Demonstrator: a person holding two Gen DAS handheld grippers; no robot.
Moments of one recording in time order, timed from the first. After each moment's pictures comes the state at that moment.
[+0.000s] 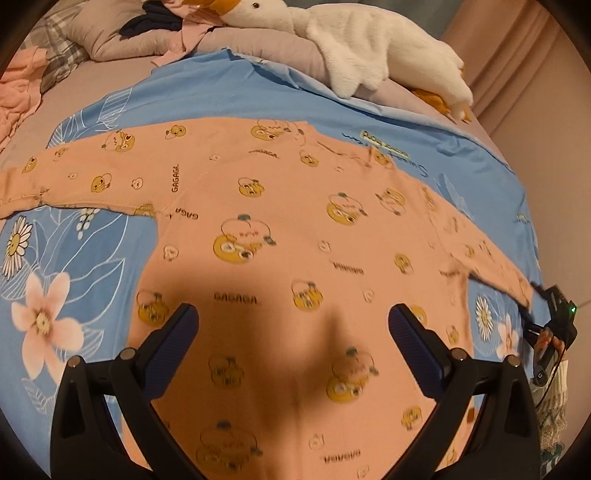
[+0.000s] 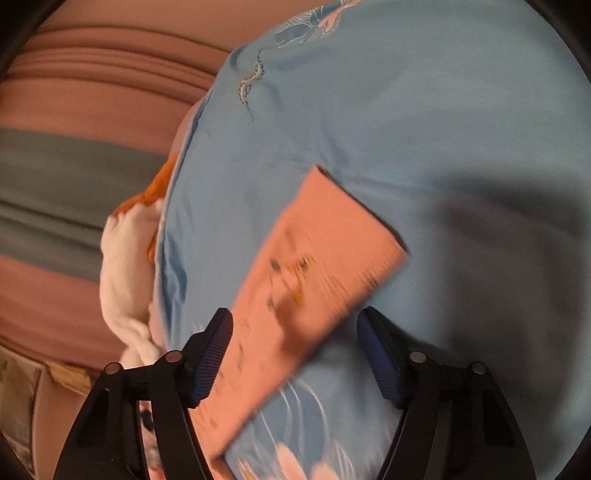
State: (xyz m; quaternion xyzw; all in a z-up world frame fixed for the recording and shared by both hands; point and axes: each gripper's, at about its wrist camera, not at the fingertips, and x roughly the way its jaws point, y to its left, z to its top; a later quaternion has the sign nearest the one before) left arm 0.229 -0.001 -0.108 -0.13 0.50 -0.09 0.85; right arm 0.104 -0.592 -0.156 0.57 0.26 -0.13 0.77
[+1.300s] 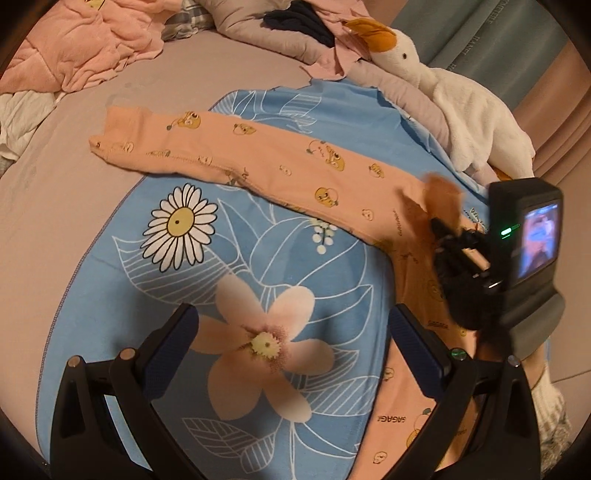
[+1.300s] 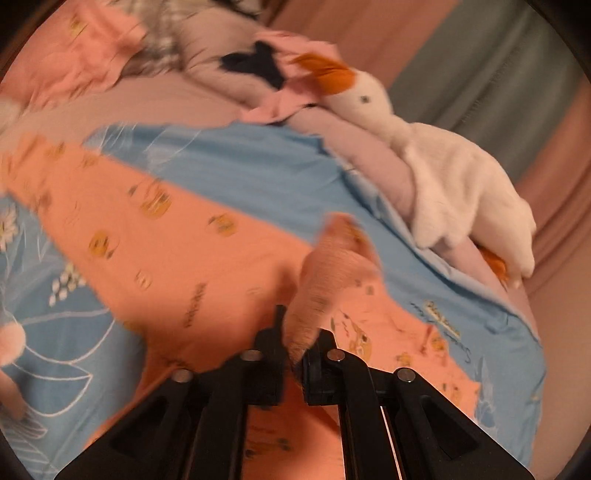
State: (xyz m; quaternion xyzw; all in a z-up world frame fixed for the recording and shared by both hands) left arm 0.195 0.200 -0.117 -0.21 0.48 0.01 0.85; right arm 0.267 0.025 -0.106 -0.32 0.34 0.08 0.88
